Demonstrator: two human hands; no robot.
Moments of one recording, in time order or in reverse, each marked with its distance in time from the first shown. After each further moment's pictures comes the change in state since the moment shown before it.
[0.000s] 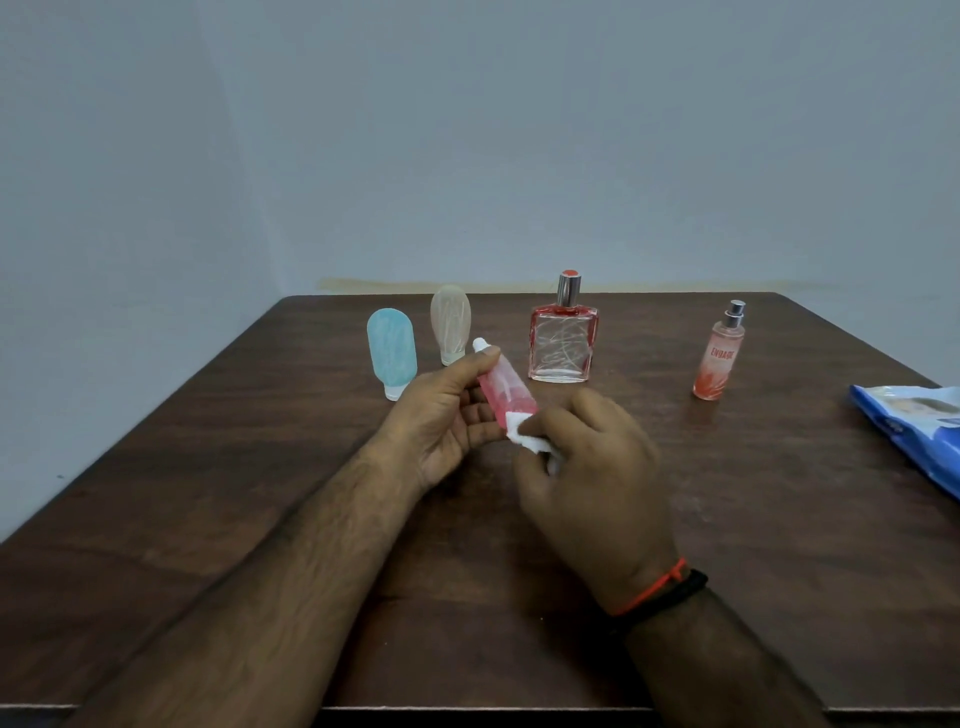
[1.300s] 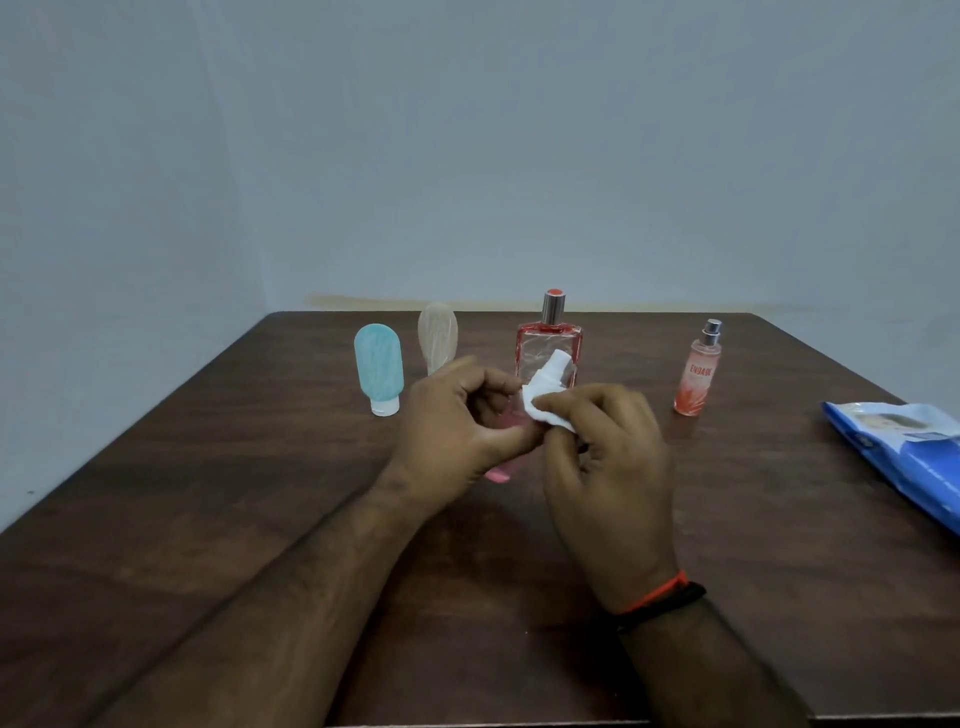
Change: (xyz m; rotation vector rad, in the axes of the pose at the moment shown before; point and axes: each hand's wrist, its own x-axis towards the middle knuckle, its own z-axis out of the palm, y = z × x) left_hand -0.014 -0.016 0.007 0.848 0.008 0.813; right_hand 0.005 0.010 -0.004 0.139 0.167 0.069
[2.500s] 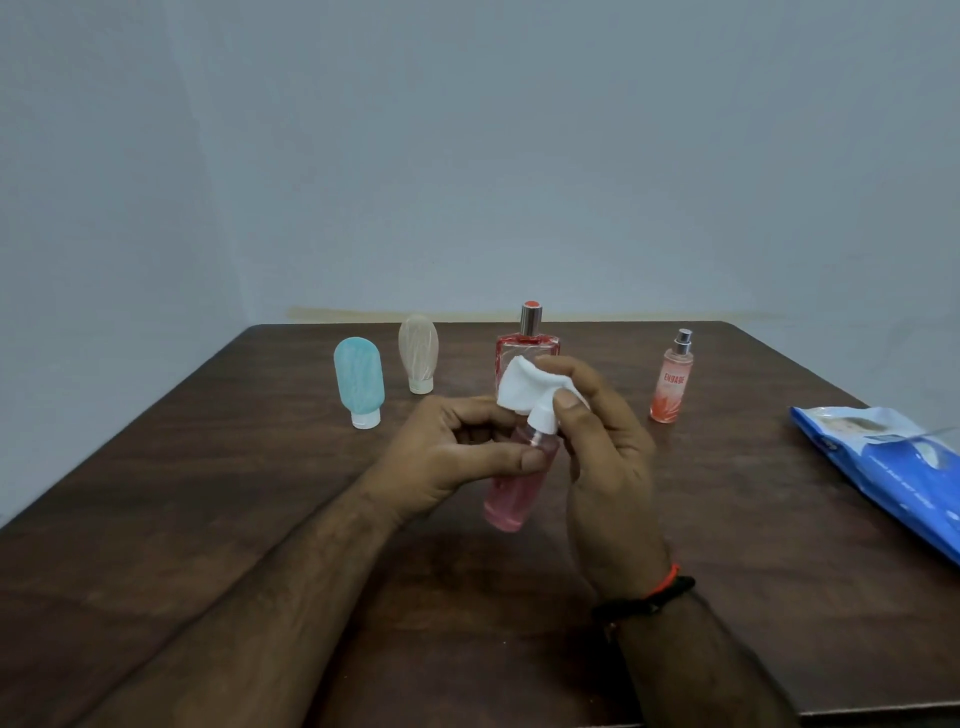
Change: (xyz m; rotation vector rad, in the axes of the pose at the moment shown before) left_hand 0.000 0.008 -0.005 -0.512 -0.432 -0.189; right_hand 0.008 0.008 -0.002 0.877 -0.047 0.353
